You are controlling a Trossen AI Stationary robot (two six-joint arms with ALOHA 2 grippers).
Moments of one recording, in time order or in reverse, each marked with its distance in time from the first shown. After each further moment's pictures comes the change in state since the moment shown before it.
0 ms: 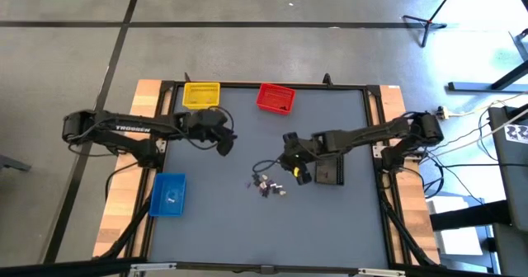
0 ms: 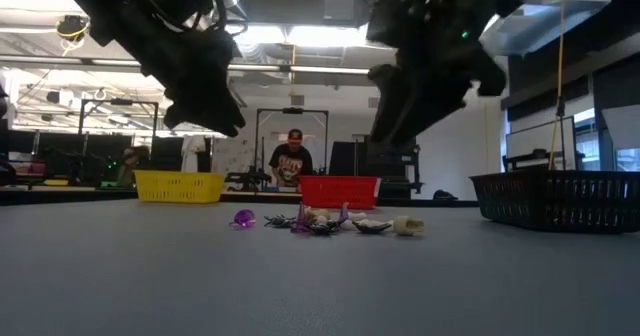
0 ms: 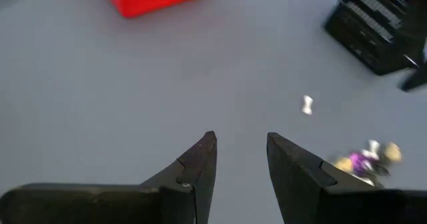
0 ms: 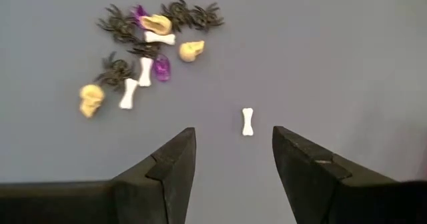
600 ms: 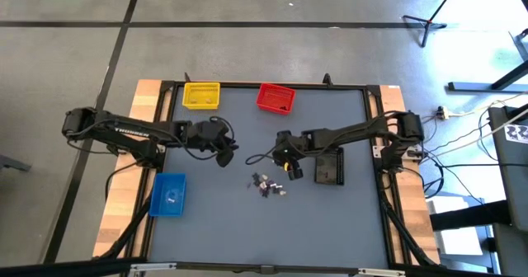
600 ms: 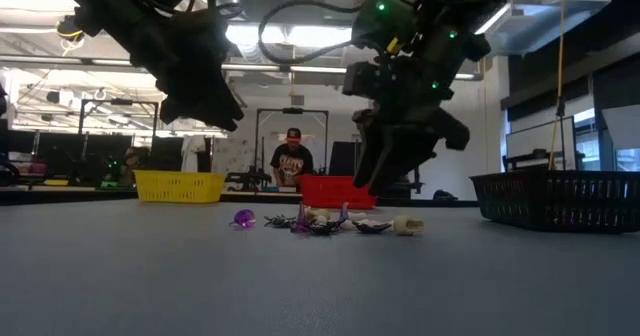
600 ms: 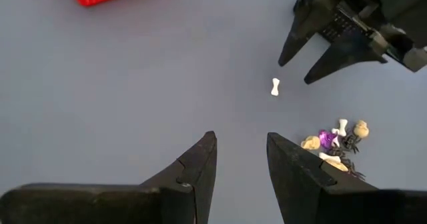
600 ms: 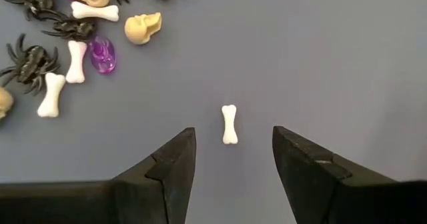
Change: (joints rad) left arm -0.149 0.000 0.000 0.005 -0.078 -0.055; right arm -0.071 0.159 0.000 0.115 -0.018 -0.018
